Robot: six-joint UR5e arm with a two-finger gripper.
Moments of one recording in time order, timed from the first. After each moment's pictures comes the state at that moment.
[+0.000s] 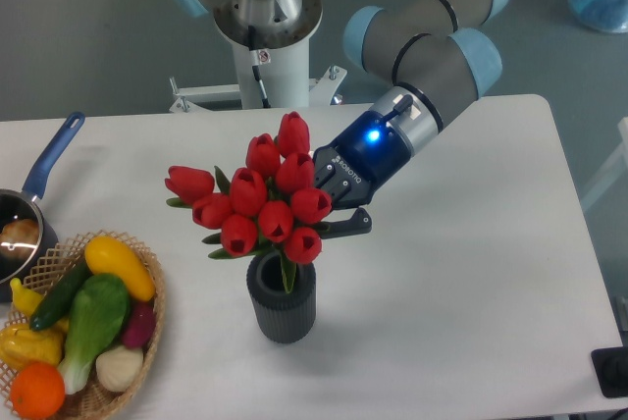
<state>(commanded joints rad) 2.65 -1.87 -1.74 -0.81 0.19 1.20</state>
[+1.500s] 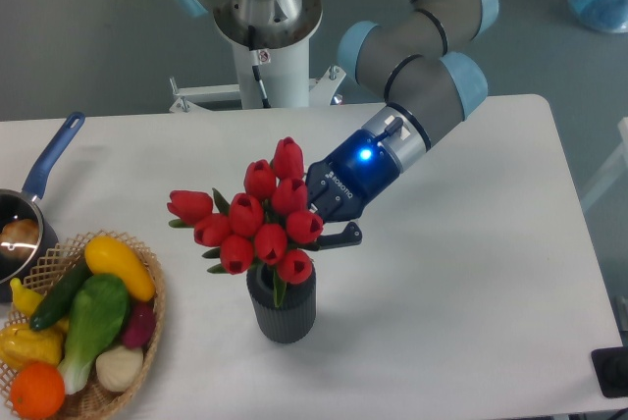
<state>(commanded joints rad) 2.65 -1.92 -1.79 -0.81 0.19 1.25</state>
